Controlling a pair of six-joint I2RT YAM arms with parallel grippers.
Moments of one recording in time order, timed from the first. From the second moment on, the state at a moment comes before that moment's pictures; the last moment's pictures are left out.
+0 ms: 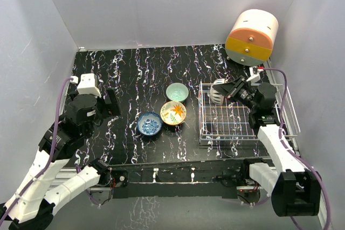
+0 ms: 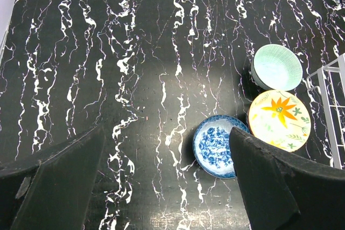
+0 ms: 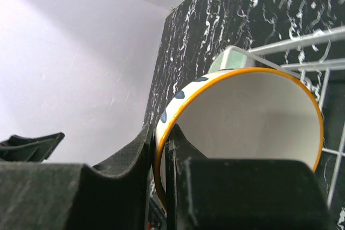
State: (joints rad) left arm -0.62 0.71 1.13 -0.89 -0.54 -0.36; right arm -0.04 0.99 0.52 0.39 -0.70 0.98
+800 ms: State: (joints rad) left arm -0.62 0.75 1.13 -0.90 -0.54 -0.36; right arm -0.11 1.60 0.29 1.37 -0.91 1.49
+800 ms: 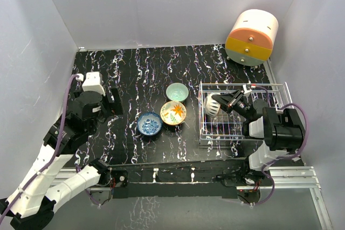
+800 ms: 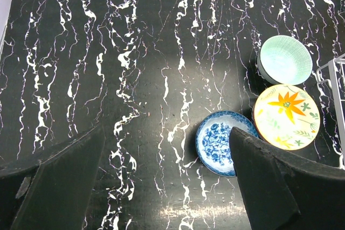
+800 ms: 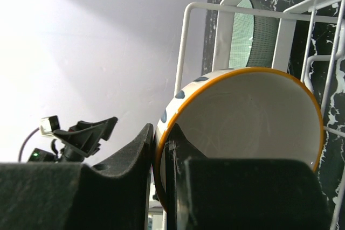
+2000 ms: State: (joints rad) left arm -0.62 0.78 1.12 -0.89 -0.53 -0.36; right arm -0.30 1.81 0.32 1.51 -0.99 1.67
